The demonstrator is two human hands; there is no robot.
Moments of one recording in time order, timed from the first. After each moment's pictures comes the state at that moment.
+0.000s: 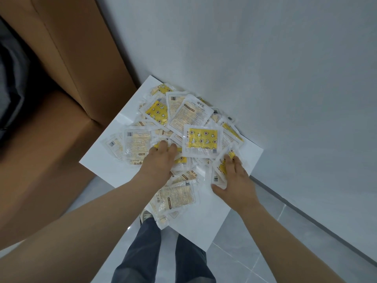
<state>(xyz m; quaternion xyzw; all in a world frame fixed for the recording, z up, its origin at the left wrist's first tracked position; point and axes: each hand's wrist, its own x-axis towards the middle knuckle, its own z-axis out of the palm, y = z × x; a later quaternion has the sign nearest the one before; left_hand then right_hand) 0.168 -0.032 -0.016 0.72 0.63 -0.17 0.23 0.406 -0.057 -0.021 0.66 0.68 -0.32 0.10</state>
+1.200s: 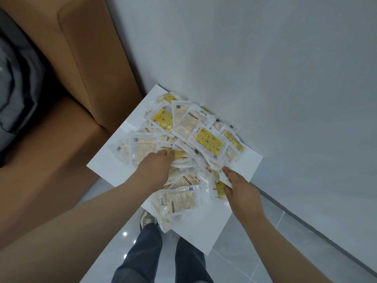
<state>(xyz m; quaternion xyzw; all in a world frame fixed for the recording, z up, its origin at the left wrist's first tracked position) 0.146 -0.032 0.005 0.72 0.63 -0.12 0.28 0.399 -0.064 0.015 0.66 0.68 -0.30 0.06</state>
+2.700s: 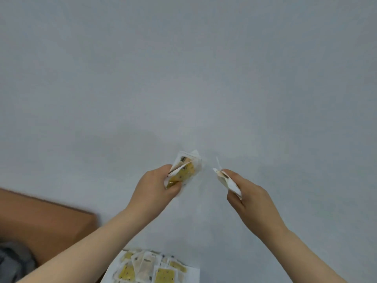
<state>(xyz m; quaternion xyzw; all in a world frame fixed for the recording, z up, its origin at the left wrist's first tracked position) 0.199 -0.049 0.557 0.77 0.46 0.38 0.21 0.427 -0.133 0.559 0.66 0.68 0.01 -0.30</state>
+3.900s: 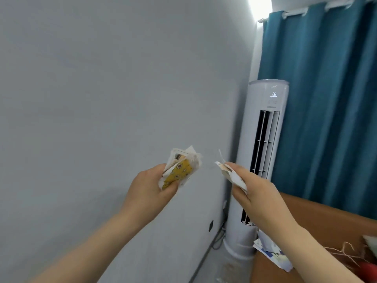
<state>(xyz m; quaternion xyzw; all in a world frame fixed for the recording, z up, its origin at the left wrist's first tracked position) 0.773 -0.320 0.705 0.87 -0.09 0.33 0.36 0.795 -0.565 0.712 0.89 0.24 0.30 -0.23</state>
